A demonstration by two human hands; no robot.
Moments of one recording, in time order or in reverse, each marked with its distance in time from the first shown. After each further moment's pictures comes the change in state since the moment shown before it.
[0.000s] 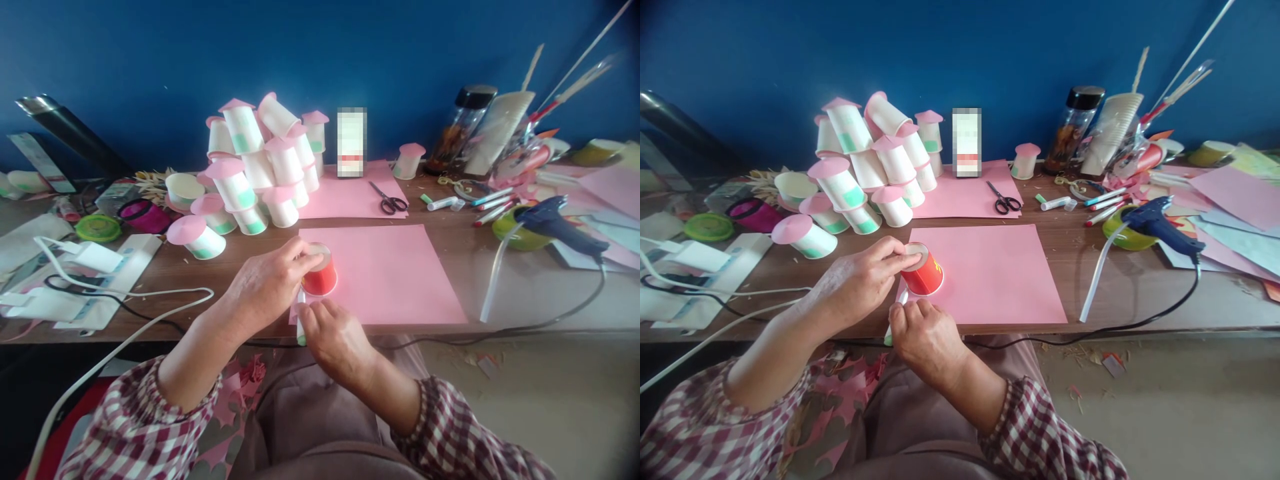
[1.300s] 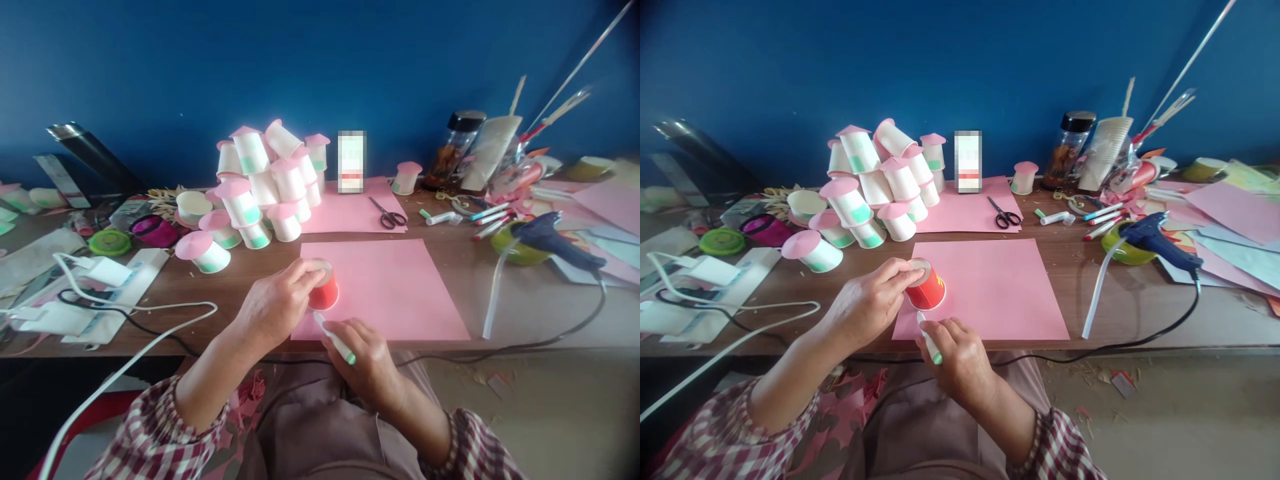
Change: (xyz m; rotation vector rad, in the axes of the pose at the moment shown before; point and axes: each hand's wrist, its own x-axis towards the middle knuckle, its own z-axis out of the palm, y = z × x) left_hand -0.005 0.008 0.009 -0.077 0.079 -0.030; right_hand -0.031 0.021 -0.004 0.448 0.212 0.182
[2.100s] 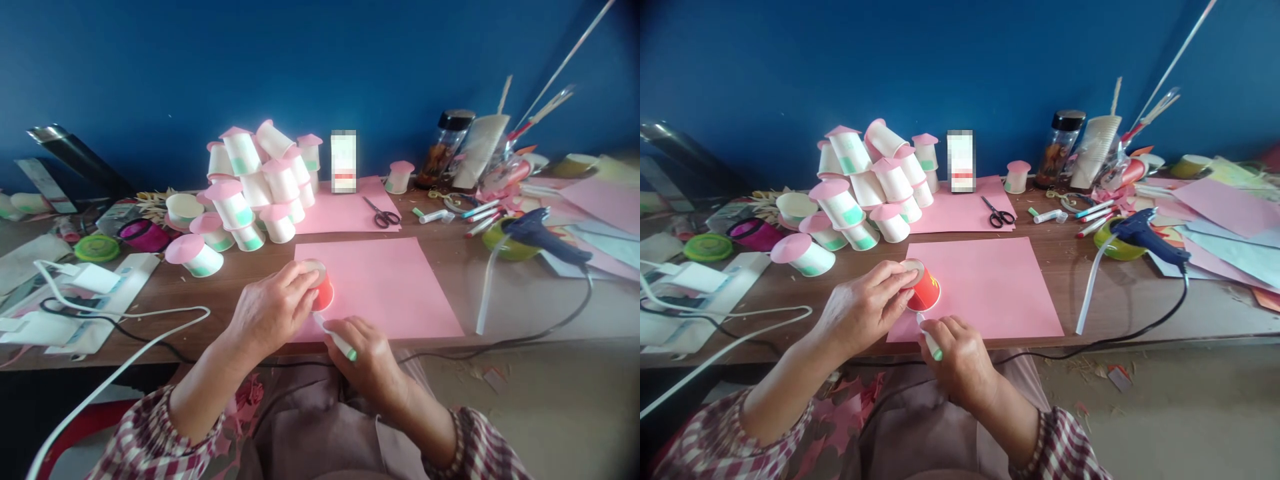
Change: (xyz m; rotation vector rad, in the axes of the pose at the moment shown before) left_hand 0.000 0.007 0.000 0.054 0.026 -0.039; right_hand 0.000 0.004 -0.003 -0.036 0.012 0.028
